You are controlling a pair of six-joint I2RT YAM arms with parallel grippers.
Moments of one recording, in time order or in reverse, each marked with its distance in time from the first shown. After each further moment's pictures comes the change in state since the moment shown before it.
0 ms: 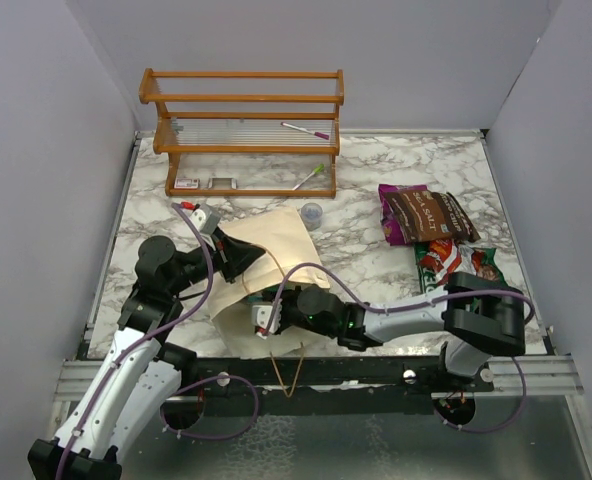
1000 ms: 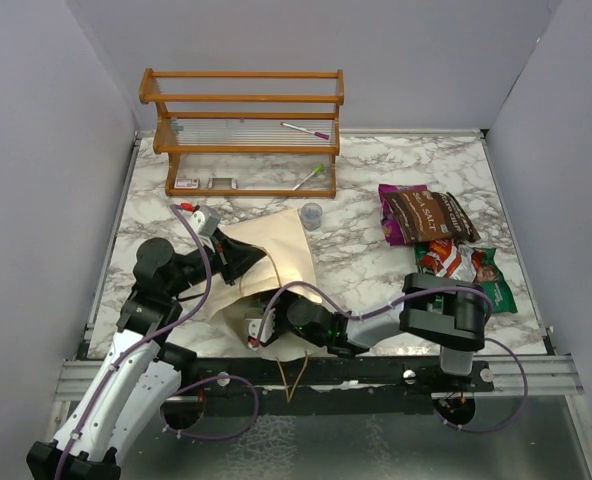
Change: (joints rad) left arm -0.008 -0.011 0.000 0.010 0.017 -0.016; right arm 0.021 0.148 -0.017 0.140 0.143 -0.149
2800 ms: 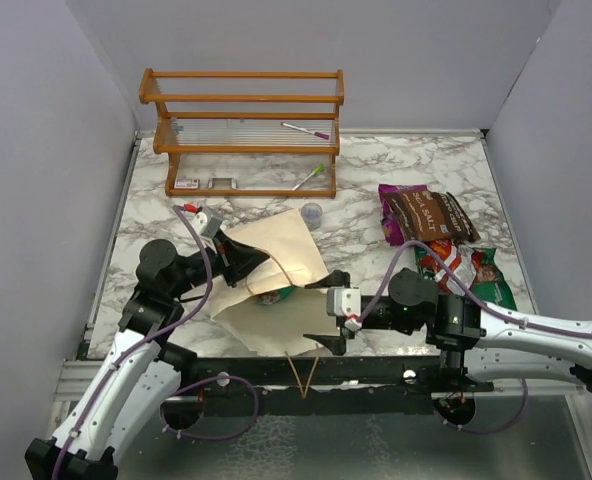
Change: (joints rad) left arm -0.023 -0.010 -0.017 0.018 -0.005 -0.028; right arm -0.025 -0.944 0.054 -0.850 -0.468 0.514
